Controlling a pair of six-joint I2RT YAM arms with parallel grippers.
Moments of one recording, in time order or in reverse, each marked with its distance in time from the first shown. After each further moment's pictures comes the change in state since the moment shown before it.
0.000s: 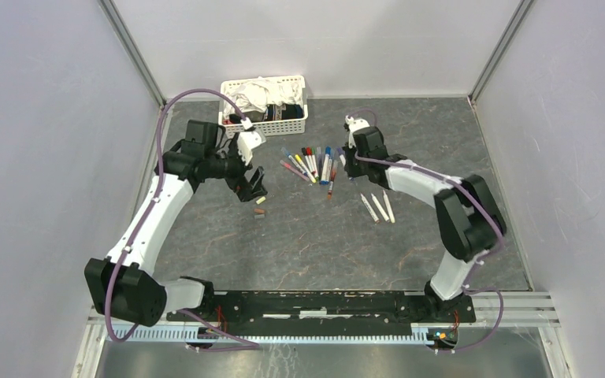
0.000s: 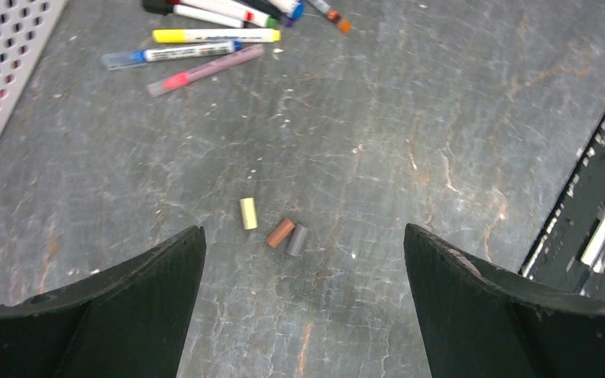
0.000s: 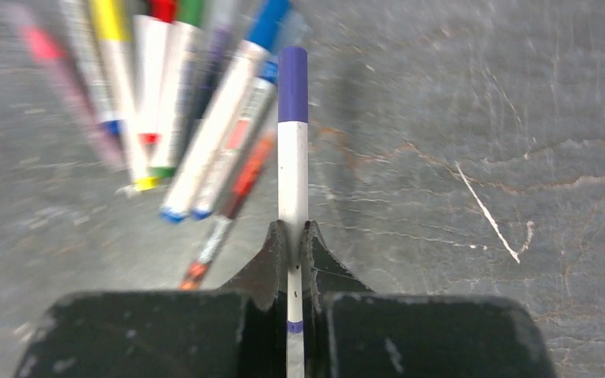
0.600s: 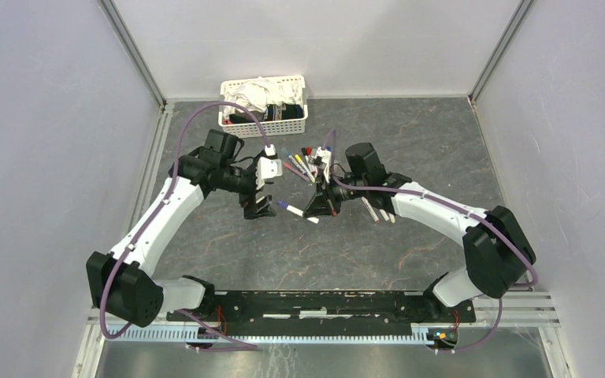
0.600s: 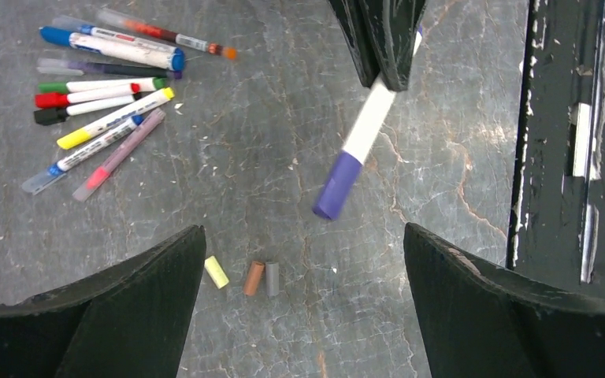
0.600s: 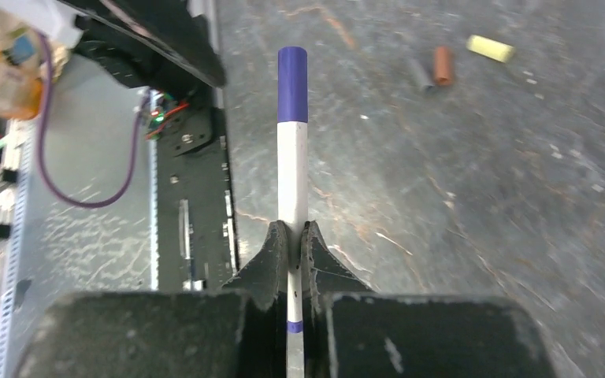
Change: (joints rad) left arm -0.121 -0.003 -0.053 -0.086 0.153 0.348; right arm 0.167 -0.335 -0.171 0.018 -0.948 -0.119
